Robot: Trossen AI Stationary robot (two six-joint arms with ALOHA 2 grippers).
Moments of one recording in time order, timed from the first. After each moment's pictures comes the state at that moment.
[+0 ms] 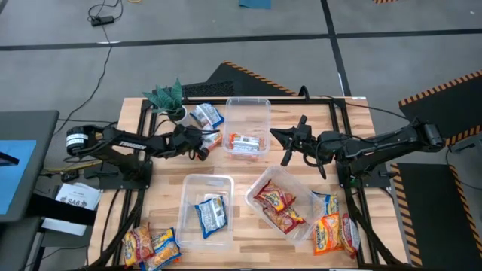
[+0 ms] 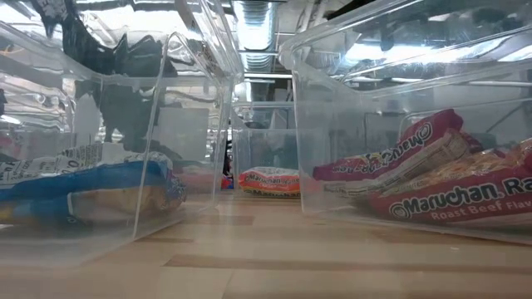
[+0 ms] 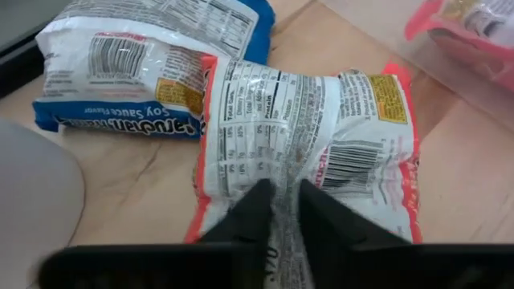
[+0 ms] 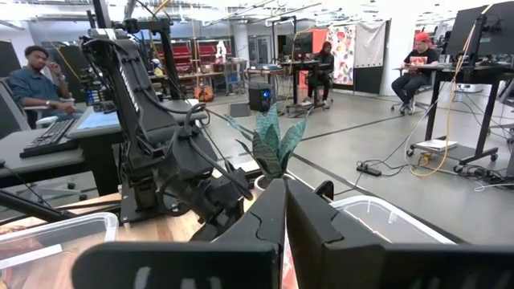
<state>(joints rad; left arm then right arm) 0.31 1.37 0.41 0.11 -0.43 -0.36 0.07 1.07 0.59 0.55 0.52 0.05</state>
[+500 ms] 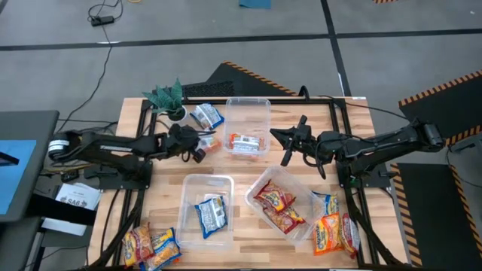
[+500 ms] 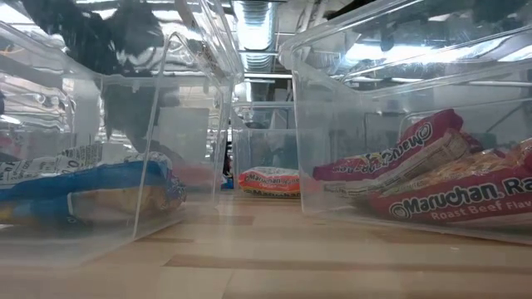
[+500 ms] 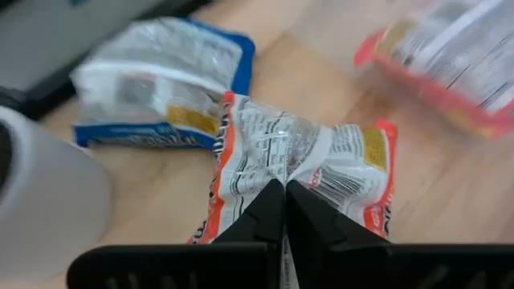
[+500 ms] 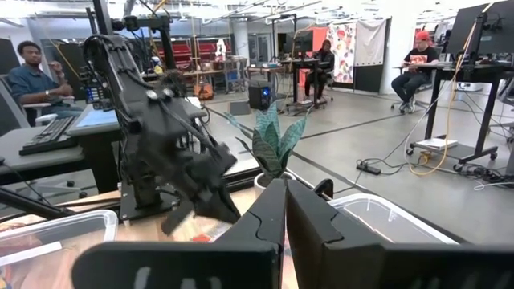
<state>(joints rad) 0.20 1.12 0.46 -0.06 -0.52 -0.33 0.07 1.07 0.59 0.55 0.52 0.05</state>
